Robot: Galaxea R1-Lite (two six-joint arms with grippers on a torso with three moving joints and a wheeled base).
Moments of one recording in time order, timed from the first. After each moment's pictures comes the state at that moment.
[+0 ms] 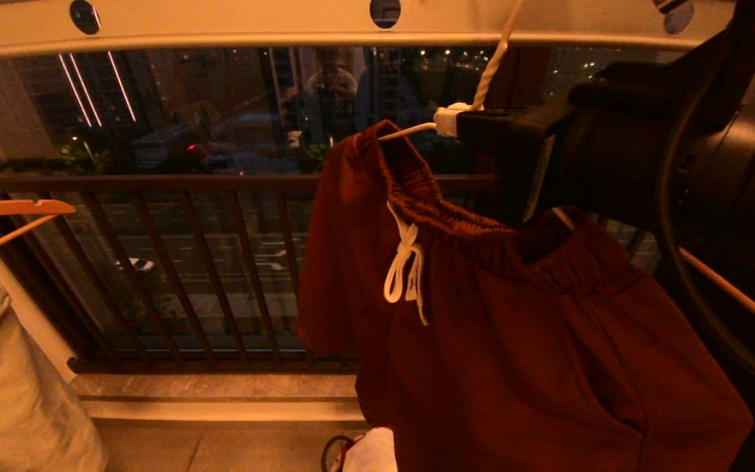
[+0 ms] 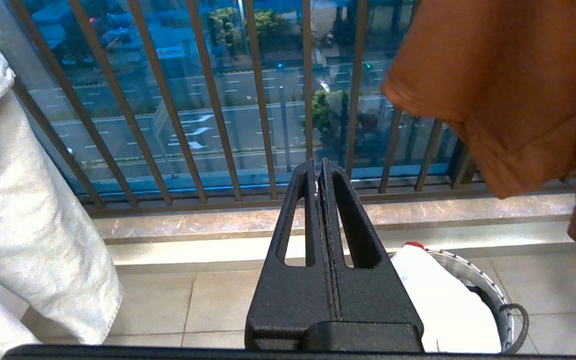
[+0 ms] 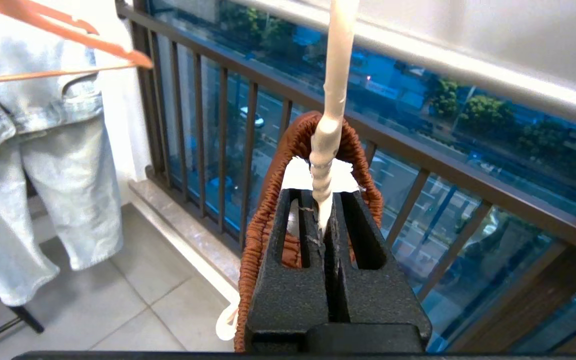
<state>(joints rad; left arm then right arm) -0.01 0.00 0.00 -0.03 -0.03 0.04 0.89 1.48 -1.23 -0.38 -0.19 -0.19</state>
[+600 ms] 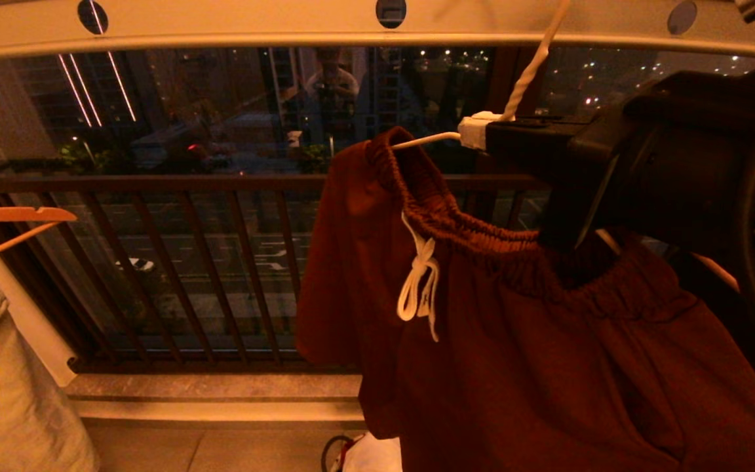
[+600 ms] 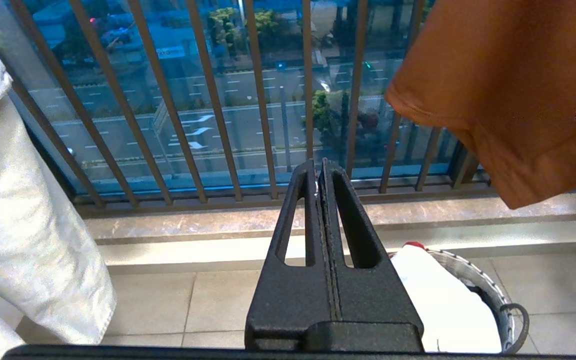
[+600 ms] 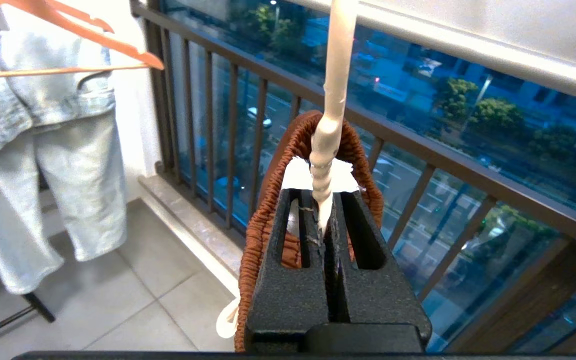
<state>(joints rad) -0.01 0.00 0.00 -0.03 -0.03 0.04 0.91 1.41 -1.15 -0.38 -0.18 -0.19</state>
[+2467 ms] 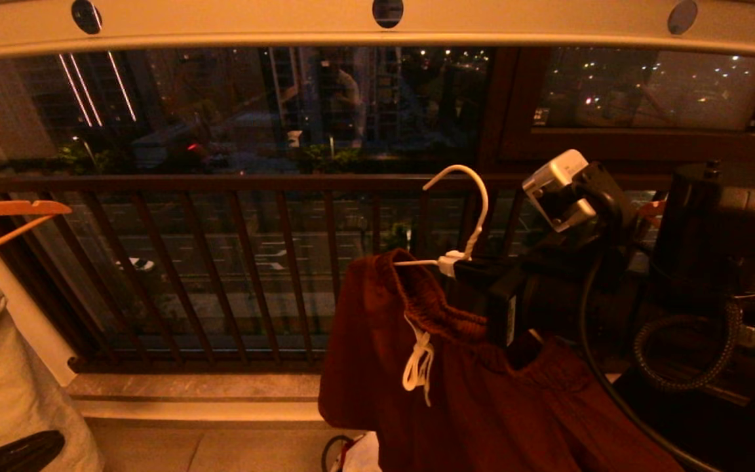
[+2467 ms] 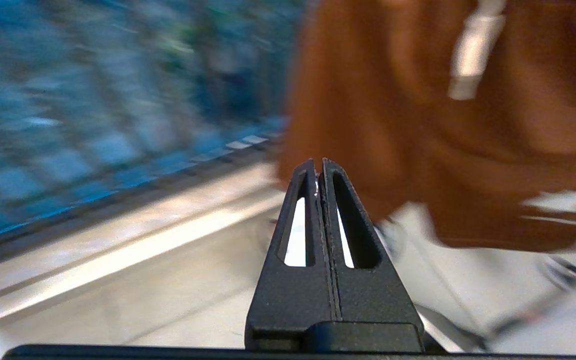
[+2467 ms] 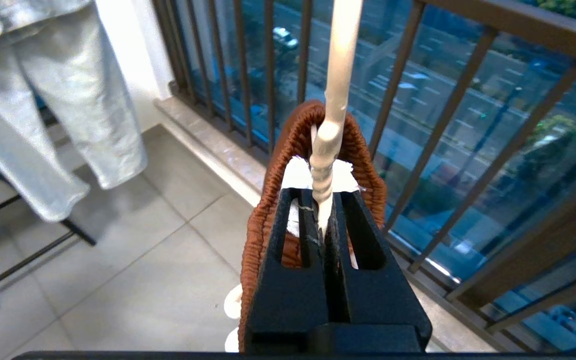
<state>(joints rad) -0.04 0.57 -0.47 0.09 -0.42 0.11 0.73 1.53 -0.87 -0.56 0.00 -0.07</state>
